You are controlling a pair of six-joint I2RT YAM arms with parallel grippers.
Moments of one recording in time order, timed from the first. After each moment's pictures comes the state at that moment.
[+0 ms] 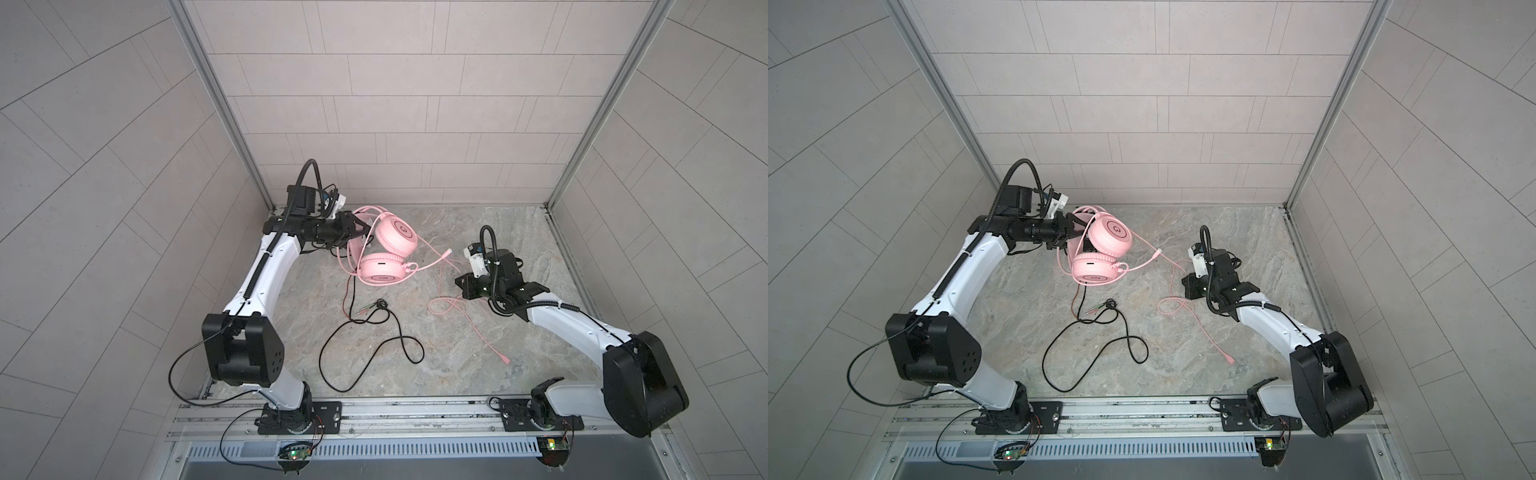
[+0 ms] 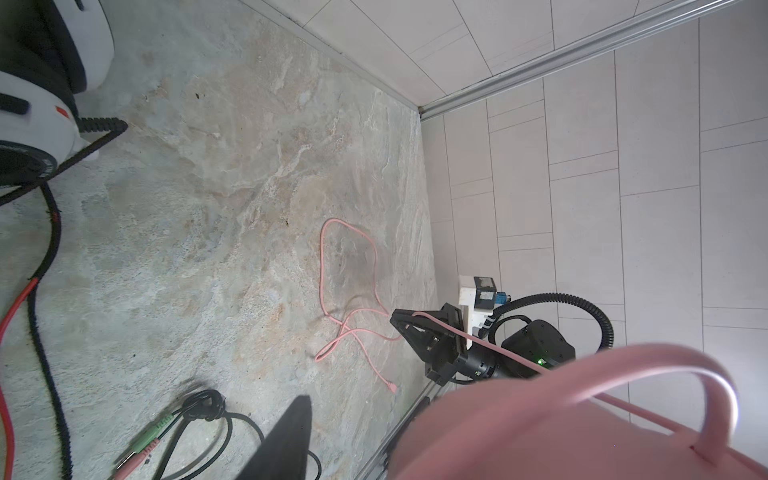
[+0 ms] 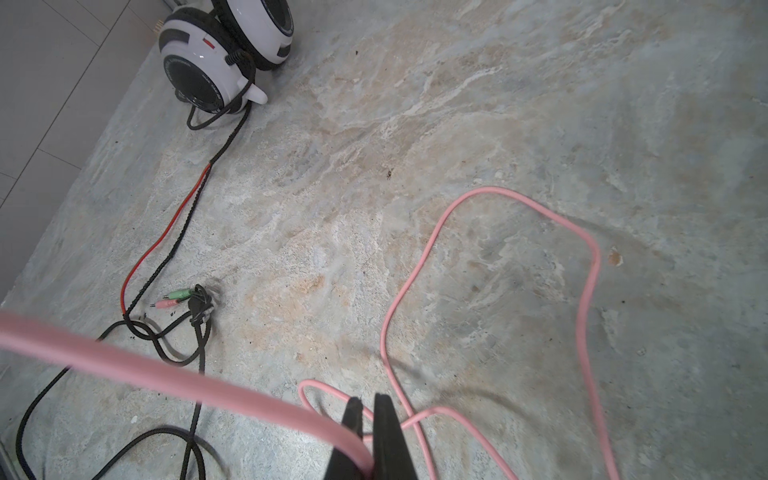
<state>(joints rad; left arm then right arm) -0.04 1.58 1.50 -0.73 0.88 -0.51 0.33 1.32 0.75 -0.15 -0.25 0.25</state>
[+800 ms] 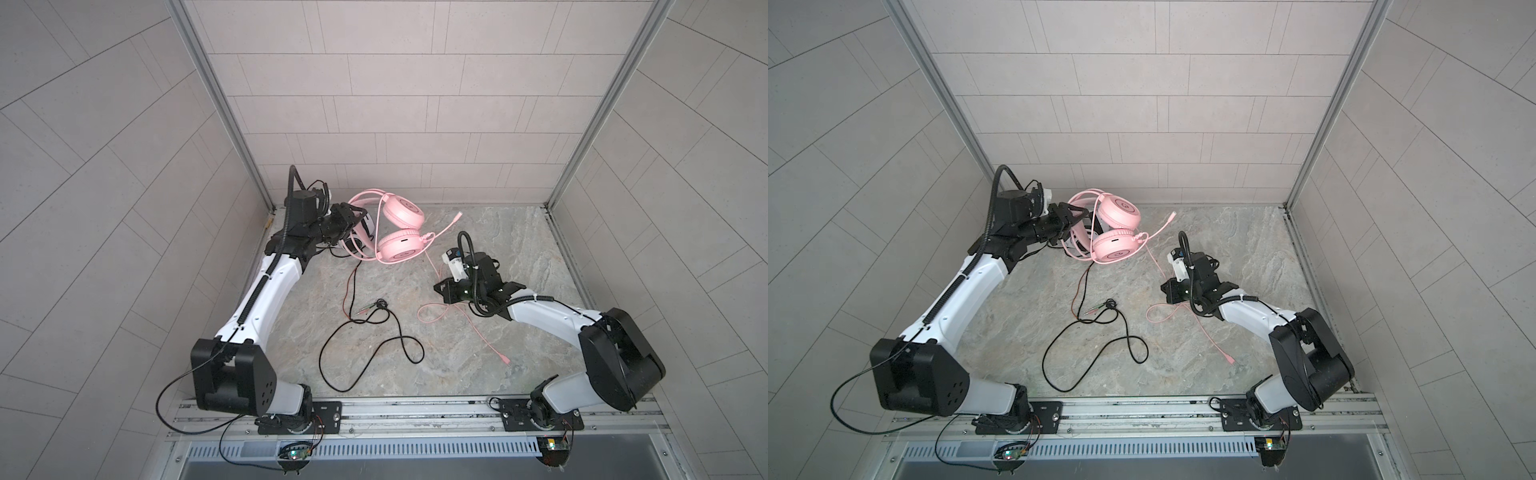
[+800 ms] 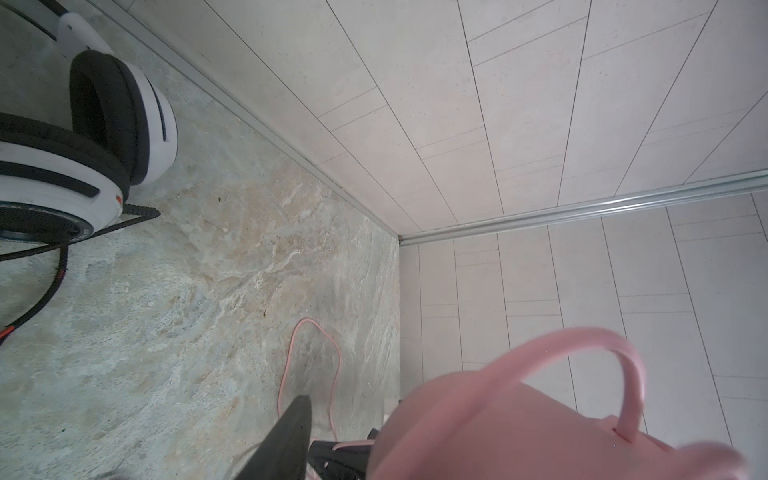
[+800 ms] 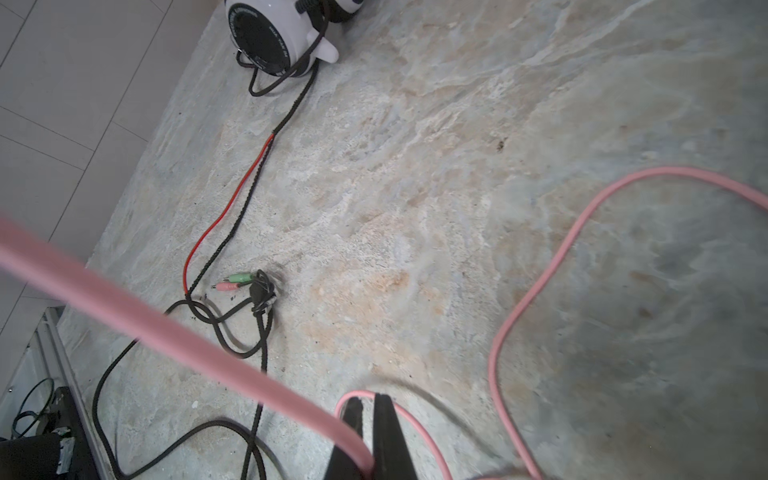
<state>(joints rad) -0.13 1.42 1.29 -0.26 0.55 -0.98 0.49 1.47 0.78 0.00 -0.31 0.37</state>
